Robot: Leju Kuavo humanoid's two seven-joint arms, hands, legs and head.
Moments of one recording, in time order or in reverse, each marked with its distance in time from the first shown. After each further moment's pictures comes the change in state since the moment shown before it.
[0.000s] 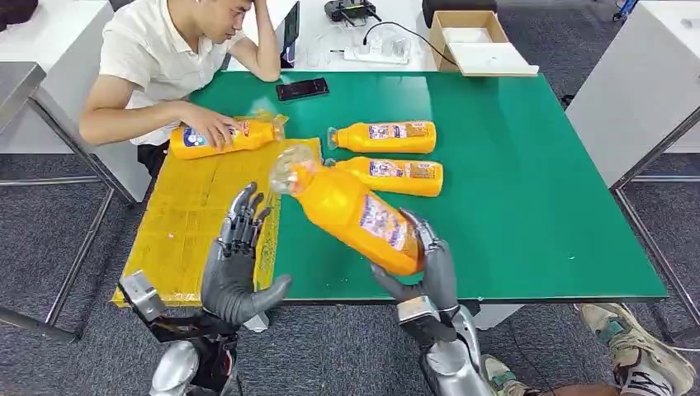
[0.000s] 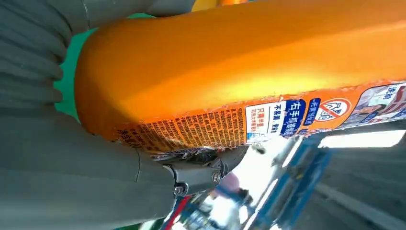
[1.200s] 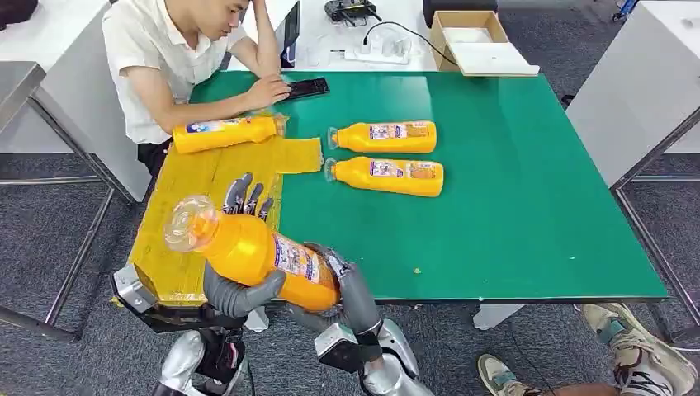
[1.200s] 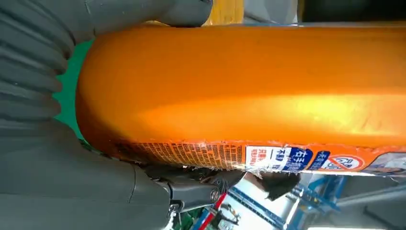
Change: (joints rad) left arm -0.039 -0.019 0.003 0.050 0.143 -0.091 -0.042; right arm -0.069 0.067 0.297 0.271 0.018 0.037 -0.006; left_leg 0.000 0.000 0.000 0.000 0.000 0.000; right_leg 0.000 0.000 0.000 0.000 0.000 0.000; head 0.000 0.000
